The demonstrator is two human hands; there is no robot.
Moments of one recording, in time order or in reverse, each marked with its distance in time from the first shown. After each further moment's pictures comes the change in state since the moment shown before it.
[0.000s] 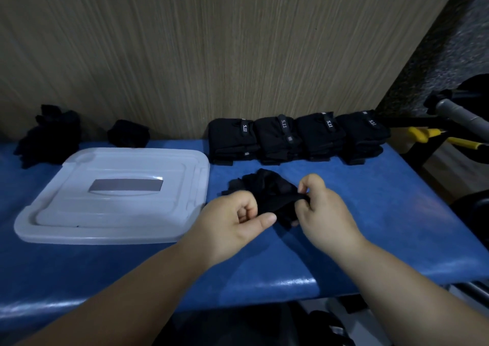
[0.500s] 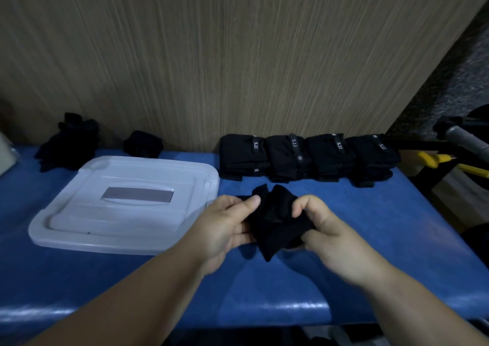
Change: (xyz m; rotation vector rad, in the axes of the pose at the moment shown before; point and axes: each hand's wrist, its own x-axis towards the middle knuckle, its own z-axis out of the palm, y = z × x) left_hand 0.013 0.004 -0.010 -0.911 0.067 -0.398; right_hand -0.001 0.003 -0.008 0.653 -0.447 -0.121
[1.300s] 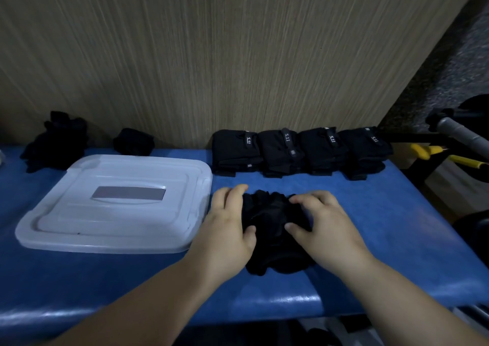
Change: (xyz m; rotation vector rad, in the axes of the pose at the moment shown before) left_hand -0.002 -0.026 0.000 1.150 0.165 0.450; right_hand 0.003 0.013 -0.003 -0.821 0.402 0.157
